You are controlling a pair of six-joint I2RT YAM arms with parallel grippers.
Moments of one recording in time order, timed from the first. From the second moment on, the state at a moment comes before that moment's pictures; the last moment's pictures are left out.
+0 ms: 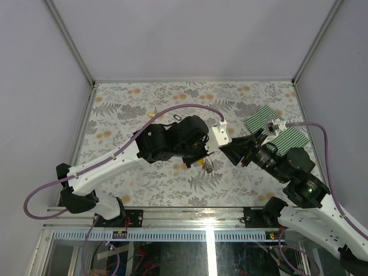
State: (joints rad) left arm -1.12 1.50 1.74 -1.08 0.01 0.14; right arm 0.81 0.54 0.78 -0.12 -0.10 0.43
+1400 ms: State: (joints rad) left arm -1.18 1.51 1.71 -1.11 -0.09 0.19; right arm 0.81 0.70 0.65 -0.04 -0.21 1.17
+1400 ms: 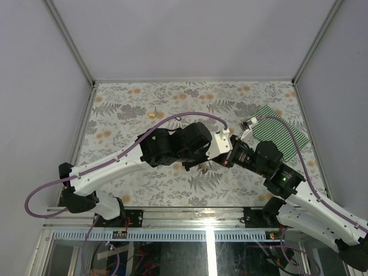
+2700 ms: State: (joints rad) left arm -1.18 0.94 1.17 -0.41 -0.06 0.10; right arm 0.81 0.65 0.65 0.08 -0.20 1.31
